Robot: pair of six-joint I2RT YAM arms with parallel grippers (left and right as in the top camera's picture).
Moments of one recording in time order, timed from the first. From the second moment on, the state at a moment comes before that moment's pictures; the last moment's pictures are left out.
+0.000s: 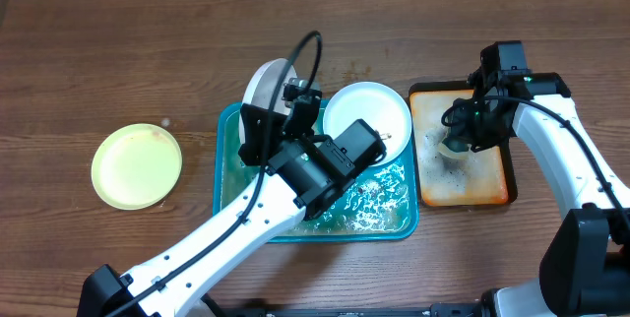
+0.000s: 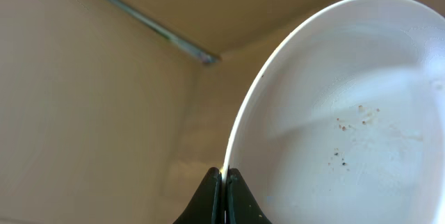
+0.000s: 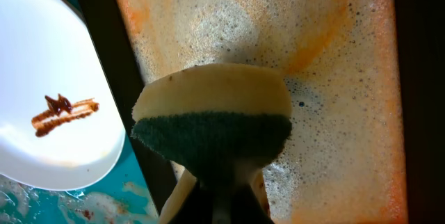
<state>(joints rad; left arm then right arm) -0.84 1.52 1.33 -1.22 -1.29 -0.56 0.04 1.67 1.25 -0.97 -0.12 0.27</state>
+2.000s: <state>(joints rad) 0.62 1.57 1.24 -1.02 0.12 -0.39 0.04 1.67 1.25 -1.00 -0.12 0.23</state>
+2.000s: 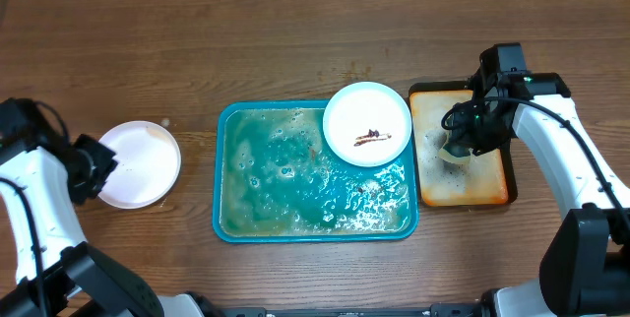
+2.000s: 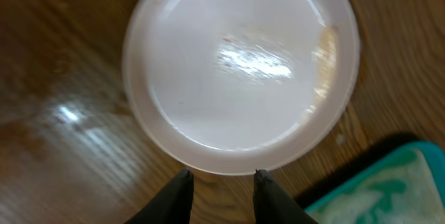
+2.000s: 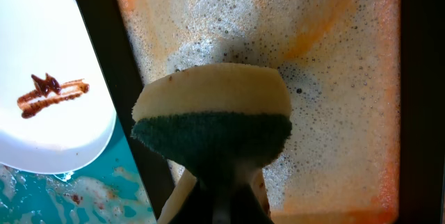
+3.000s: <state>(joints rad) -0.33 1.61 1.24 -0.49 0.25 -0.23 0.06 1.67 1.18 -0.90 -0.10 0.31</state>
